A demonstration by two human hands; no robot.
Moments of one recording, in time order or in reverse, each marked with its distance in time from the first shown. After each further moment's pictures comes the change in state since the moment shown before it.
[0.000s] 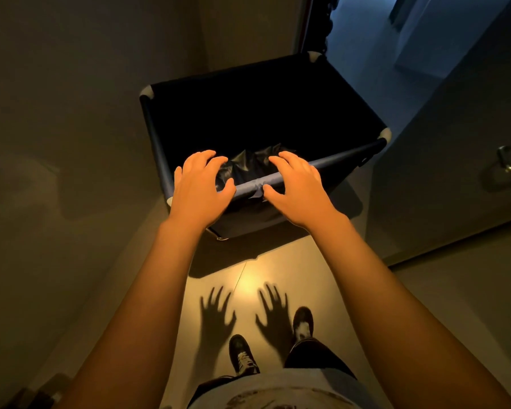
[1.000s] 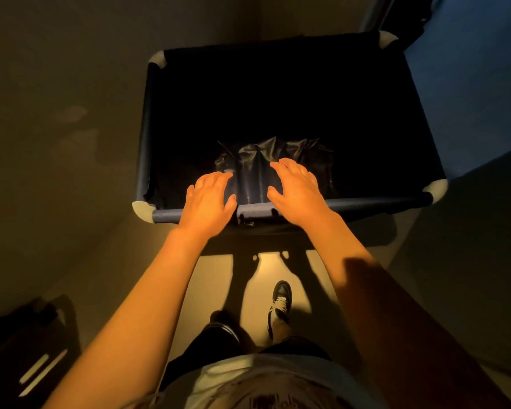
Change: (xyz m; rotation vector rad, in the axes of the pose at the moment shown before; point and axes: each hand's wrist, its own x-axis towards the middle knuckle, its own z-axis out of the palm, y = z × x) left_hand 0.156 0.044 0.159 0.063 -0.186 -0.382; right_hand 0.207 0.186 0.051 0.079 -0.405 -0.140
